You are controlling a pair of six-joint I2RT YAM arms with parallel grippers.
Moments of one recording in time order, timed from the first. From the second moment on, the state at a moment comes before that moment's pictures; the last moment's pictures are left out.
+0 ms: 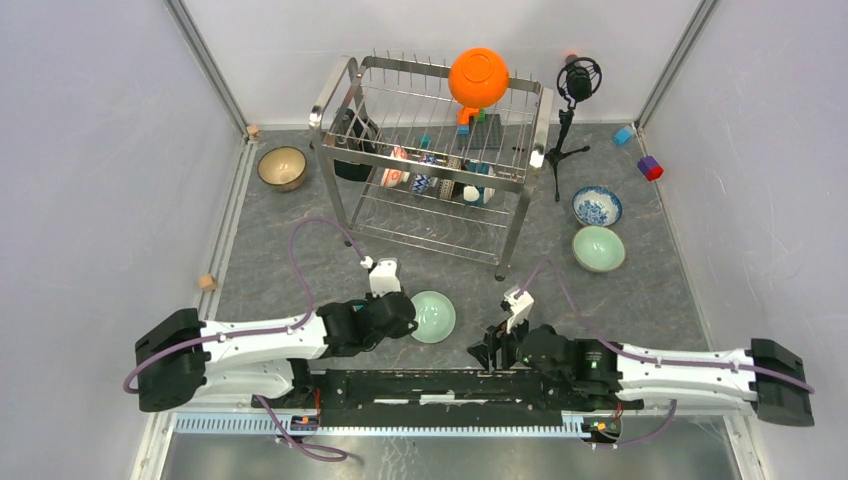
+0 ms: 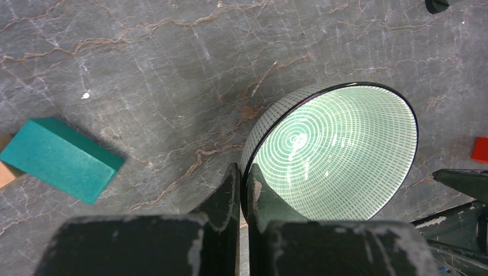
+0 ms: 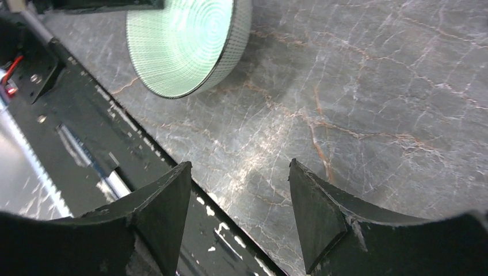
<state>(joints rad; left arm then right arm) -1.18 1.12 0.50 -0.27 -0.51 -1.00 1.33 0.59 0.11 0.00 0.35 0.62</state>
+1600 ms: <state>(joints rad) -1.32 1.14 0.63 -0.51 -0.57 -1.21 1.36 1.19 0.47 0.03 0.63 0.73</state>
